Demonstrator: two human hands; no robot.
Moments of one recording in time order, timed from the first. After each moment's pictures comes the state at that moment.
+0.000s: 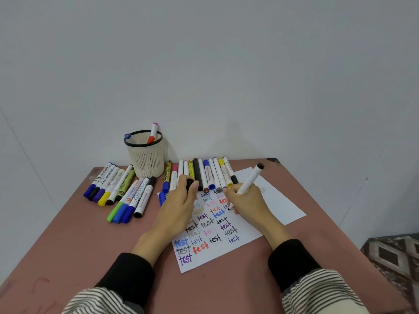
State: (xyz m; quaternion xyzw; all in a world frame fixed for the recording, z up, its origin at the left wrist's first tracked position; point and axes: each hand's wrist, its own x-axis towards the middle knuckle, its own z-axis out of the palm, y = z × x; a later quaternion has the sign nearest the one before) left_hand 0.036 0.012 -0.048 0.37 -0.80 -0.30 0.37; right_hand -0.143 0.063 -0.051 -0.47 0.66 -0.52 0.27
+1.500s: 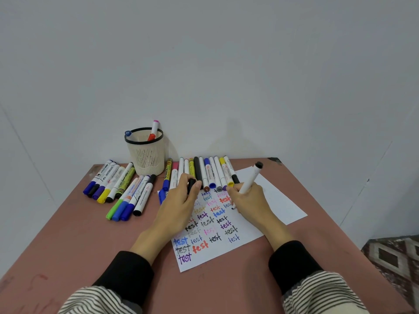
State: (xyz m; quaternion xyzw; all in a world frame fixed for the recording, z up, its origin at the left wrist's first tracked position) left_hand 0.037 0.004 -0.057 0.36 -0.80 -0.32 0.36; right_hand -0.151 0.055 -0.062 -0.47 0.68 -0.51 0.24
